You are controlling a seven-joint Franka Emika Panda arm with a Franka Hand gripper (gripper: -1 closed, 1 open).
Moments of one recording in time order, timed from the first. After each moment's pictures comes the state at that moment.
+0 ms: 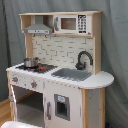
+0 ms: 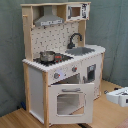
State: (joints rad) arm 0.19 -1.32 1.56 -2.63 -0.17 2.29 -0.52
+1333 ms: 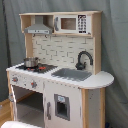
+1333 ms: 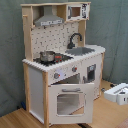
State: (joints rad) arm 0.17 -1.53 1.60 -2.70 0.02 2.47 -0.75
